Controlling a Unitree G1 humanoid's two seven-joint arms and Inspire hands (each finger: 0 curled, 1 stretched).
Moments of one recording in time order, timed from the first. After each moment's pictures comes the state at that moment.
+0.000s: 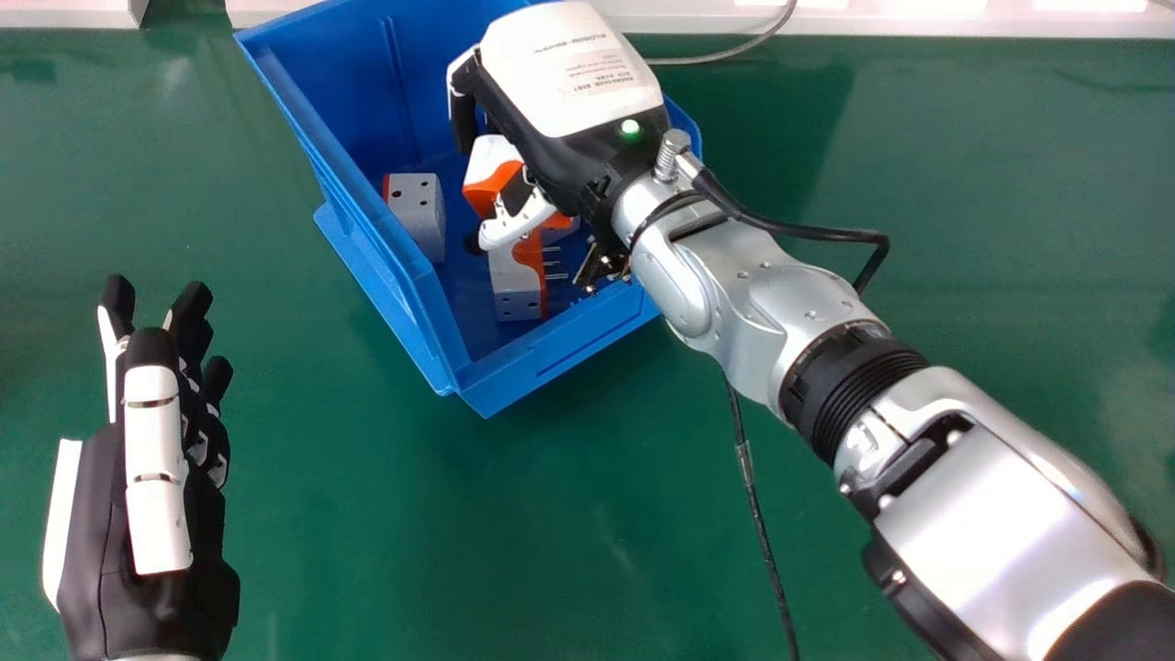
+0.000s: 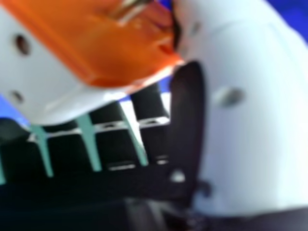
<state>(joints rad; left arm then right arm) 0.48 0.01 0.21 -0.34 -0.28 -0.21 -0.15 -1.14 0.04 0.56 1.22 -0.86 -0.16 -0.35</state>
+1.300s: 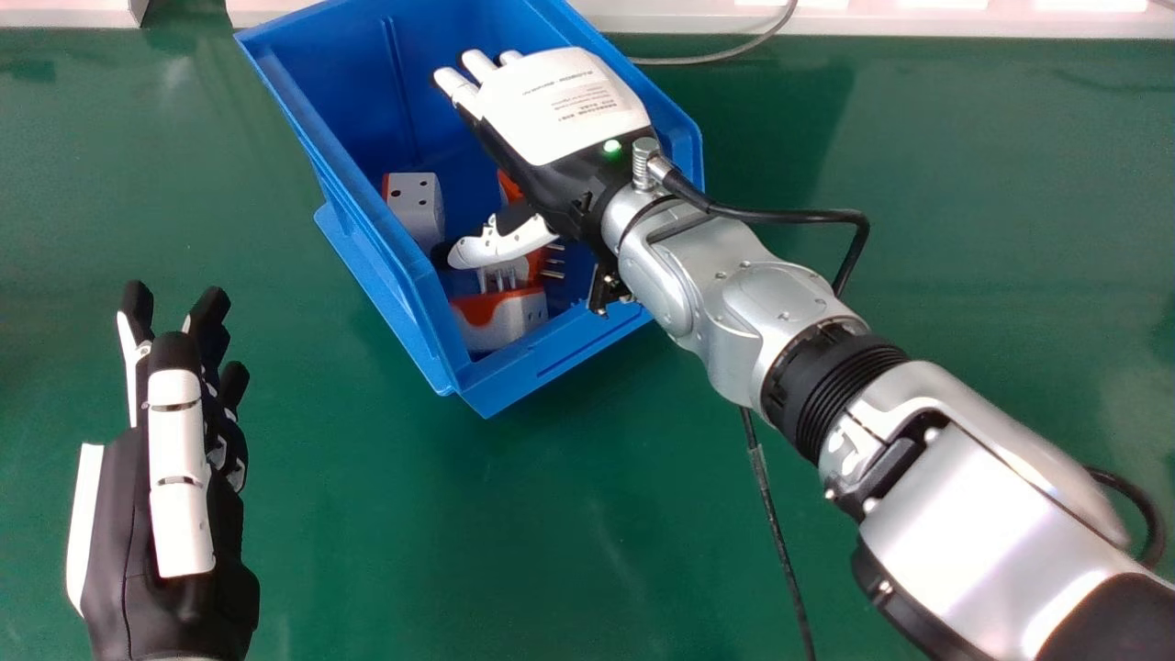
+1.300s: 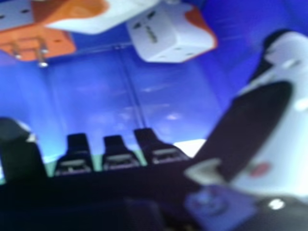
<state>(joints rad) 0.48 -0.02 0.18 -0.35 -0.24 -0.21 -0.13 -1.16 0.05 0.67 1.23 -0.84 -0.04 -0.20</state>
